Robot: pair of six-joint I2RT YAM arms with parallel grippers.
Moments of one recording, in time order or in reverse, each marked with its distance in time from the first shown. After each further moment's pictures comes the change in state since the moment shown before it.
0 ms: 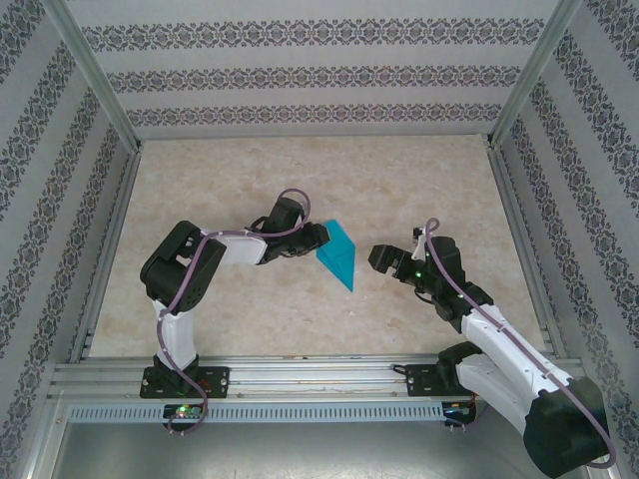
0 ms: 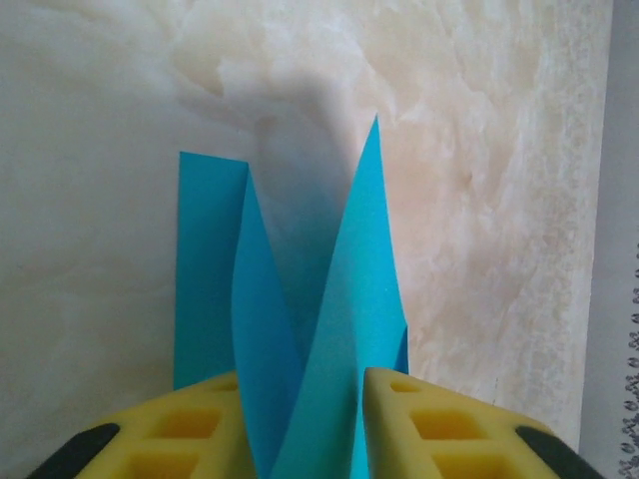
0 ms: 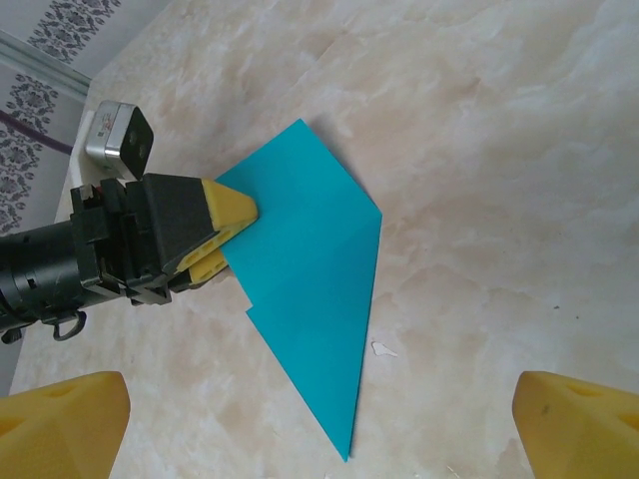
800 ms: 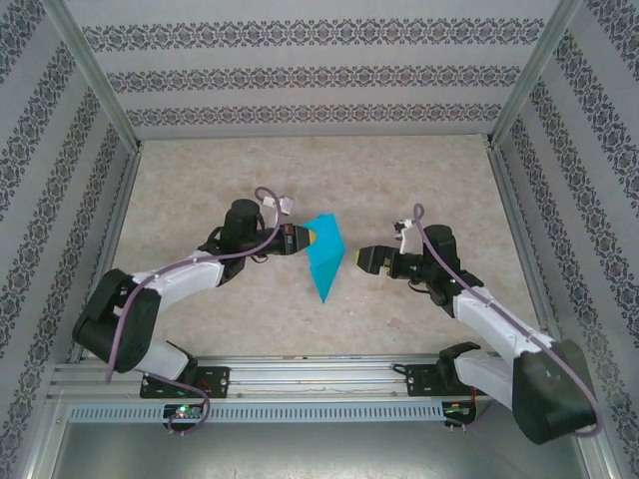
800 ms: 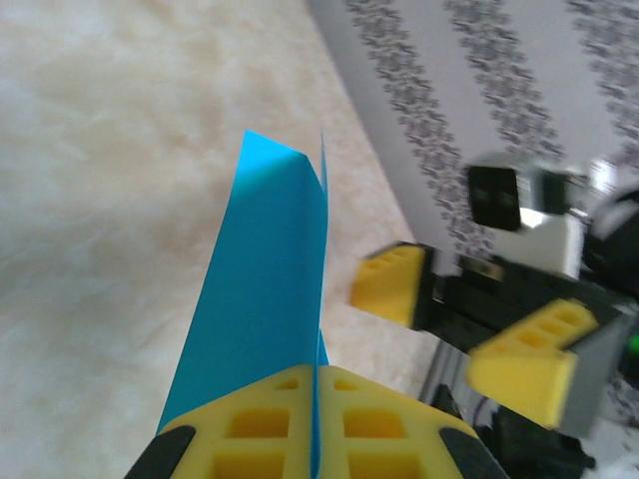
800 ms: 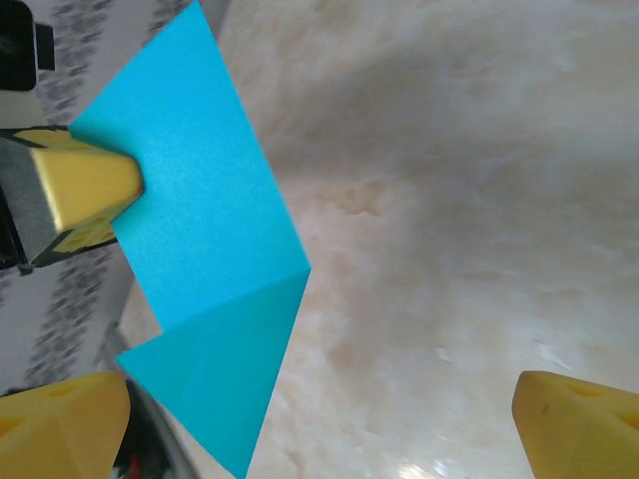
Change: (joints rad) left arm 0.075 -0.497 -0.289 0.127 0.331 0.254; right arm -0.045 0.235 0.046 0.222 -0.457 -0.105
